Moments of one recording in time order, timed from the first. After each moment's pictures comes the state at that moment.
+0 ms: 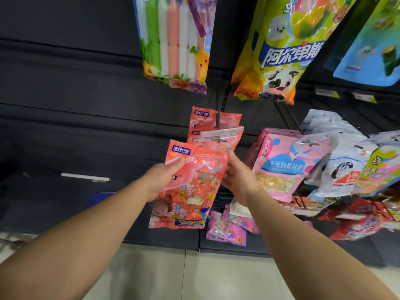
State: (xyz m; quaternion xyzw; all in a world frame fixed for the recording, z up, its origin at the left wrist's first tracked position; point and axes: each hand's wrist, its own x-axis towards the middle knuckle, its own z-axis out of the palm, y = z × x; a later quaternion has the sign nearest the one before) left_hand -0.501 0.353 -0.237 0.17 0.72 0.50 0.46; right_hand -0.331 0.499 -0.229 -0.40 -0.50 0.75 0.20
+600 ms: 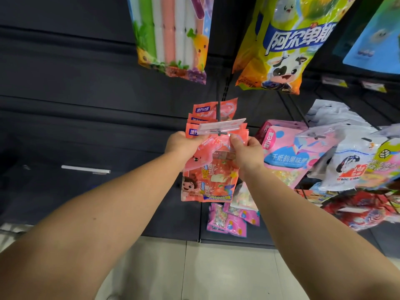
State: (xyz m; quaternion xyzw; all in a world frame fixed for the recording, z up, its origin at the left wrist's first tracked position) left_hand -0.485 0.432 -0.209 0.16 0.77 0.53 0.31; right_hand -0.353 0.521 -0.208 -0.49 -0.54 0.60 0.33
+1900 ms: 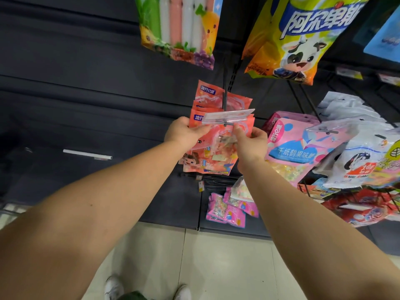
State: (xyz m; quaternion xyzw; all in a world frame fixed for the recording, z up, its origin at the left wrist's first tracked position) left_hand -0.494 0.432 -0.215 0.21 0.79 0.50 0.28; right_hand -0.367 0.529 -0.227 -0.56 -0.53 0.53 0.35
